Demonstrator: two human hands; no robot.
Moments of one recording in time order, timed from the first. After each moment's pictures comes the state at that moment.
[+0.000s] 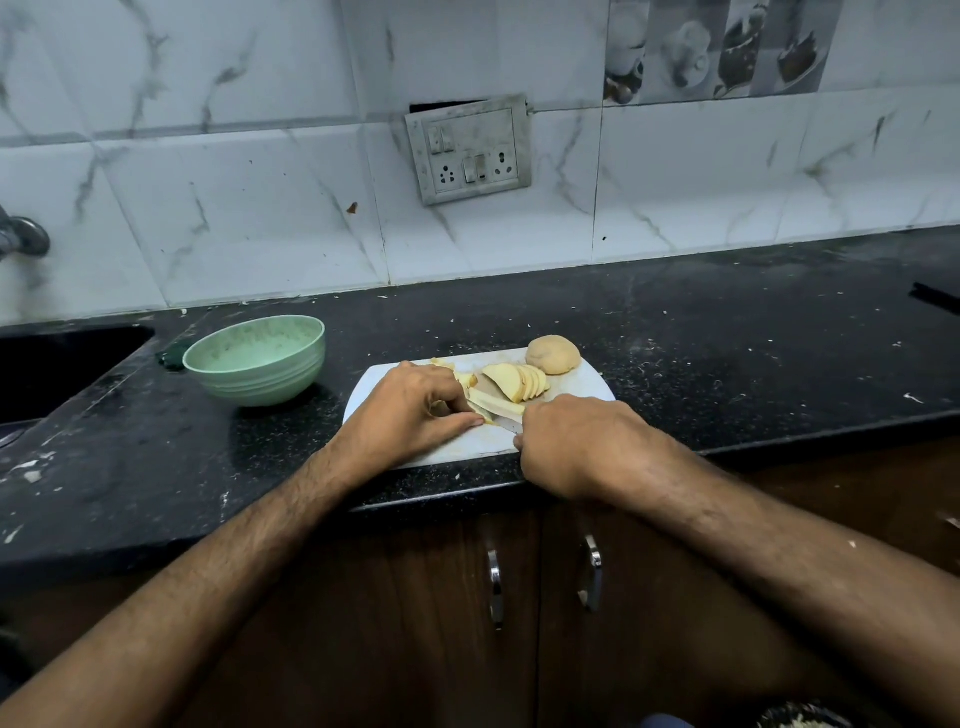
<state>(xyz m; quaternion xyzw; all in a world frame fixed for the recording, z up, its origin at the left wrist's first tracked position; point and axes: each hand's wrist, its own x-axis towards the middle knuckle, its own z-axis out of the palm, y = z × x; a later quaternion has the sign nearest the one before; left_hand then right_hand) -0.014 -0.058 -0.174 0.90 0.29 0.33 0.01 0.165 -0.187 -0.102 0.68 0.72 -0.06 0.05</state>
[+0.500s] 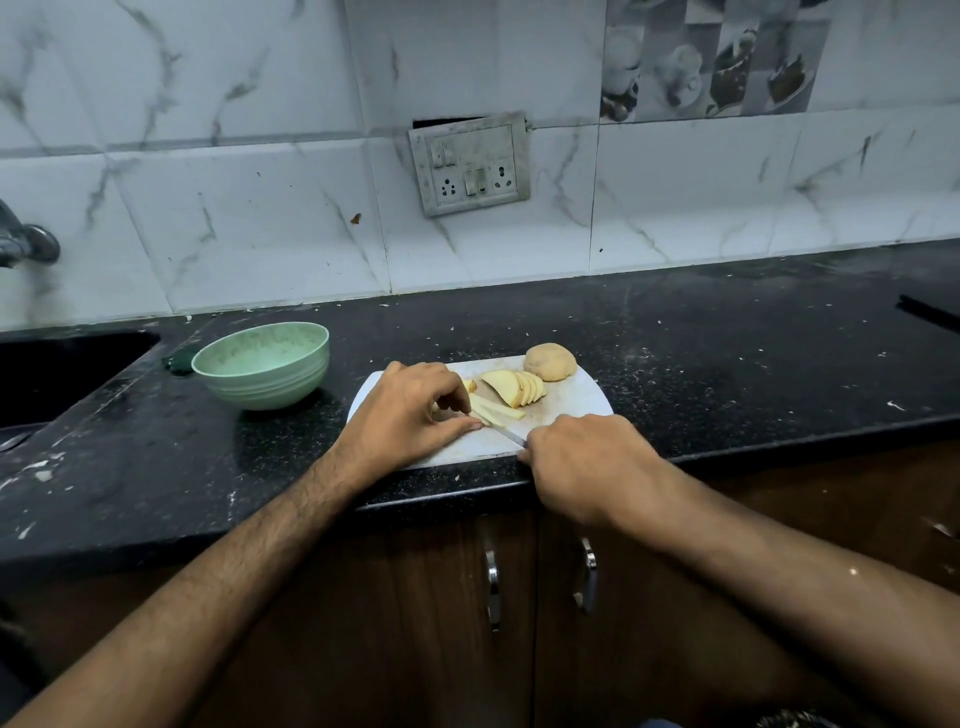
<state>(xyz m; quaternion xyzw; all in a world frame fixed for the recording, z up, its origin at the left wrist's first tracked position) -0.017 -0.062 -0.177 0.88 0.32 0.34 -0.07 0.183 -0.187 -0.131 0.64 0.77 0.05 0.03</state>
